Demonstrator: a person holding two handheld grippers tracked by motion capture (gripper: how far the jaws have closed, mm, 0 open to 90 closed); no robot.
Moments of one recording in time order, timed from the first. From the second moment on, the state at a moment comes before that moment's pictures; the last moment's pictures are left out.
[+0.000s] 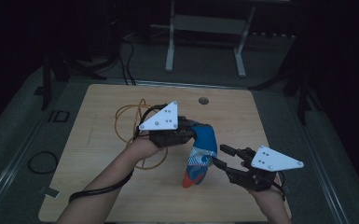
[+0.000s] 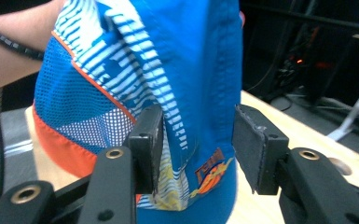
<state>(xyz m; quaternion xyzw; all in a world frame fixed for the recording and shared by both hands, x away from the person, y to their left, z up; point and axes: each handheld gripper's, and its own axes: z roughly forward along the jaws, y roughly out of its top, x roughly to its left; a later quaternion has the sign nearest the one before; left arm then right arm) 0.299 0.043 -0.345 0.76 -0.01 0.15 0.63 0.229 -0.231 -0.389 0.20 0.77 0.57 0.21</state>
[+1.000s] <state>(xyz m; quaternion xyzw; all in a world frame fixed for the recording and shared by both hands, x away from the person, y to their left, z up) 0.306 0.048 -0.350 0.75 -0.01 0.11 0.66 0.240 -0.222 -0.397 0.17 0.79 0.56 0.19</state>
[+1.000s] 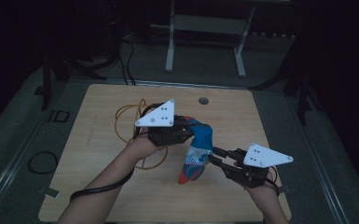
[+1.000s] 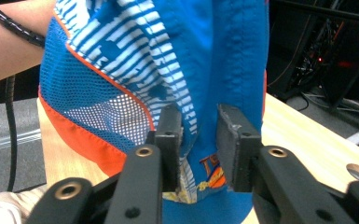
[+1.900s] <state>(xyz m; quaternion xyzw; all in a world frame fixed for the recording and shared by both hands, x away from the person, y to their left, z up) 0.309 0.067 -0.362 0.79 0.03 0.12 0.60 0.242 -0.240 -0.361 0.21 0.75 0.58 0.25</state>
